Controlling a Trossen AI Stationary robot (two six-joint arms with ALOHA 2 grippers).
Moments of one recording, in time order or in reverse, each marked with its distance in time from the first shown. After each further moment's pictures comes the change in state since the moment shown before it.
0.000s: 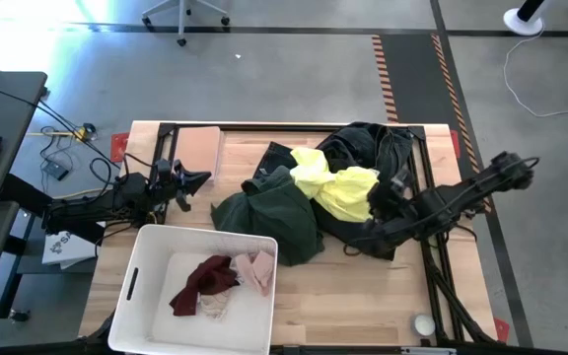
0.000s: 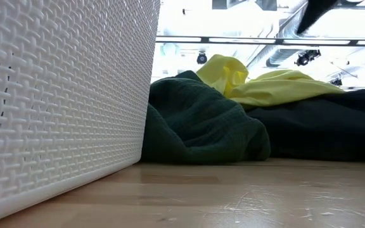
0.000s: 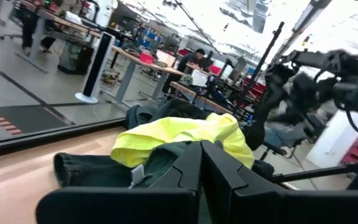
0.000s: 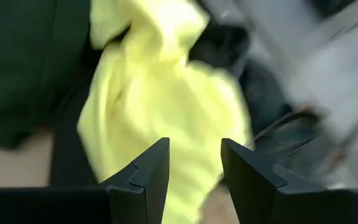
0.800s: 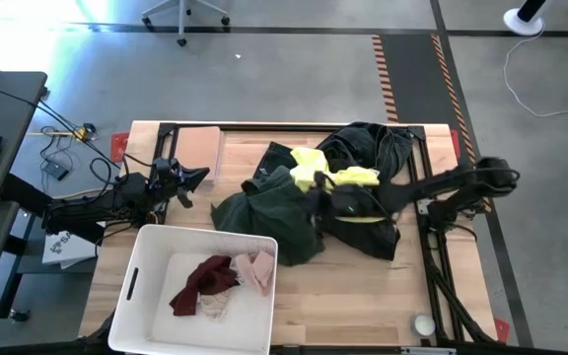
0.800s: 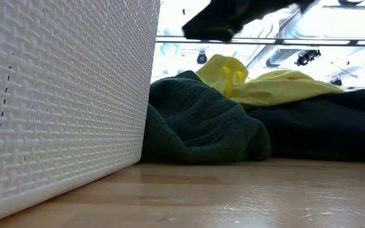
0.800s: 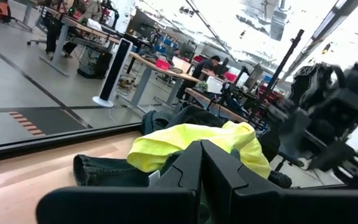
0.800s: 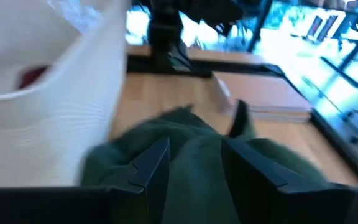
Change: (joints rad) left arm 0.000 0.000 0.000 0.000 -0.077 -0.008; right arm -0.361 0.221 -0.250 1.566 -0.493 -1.018
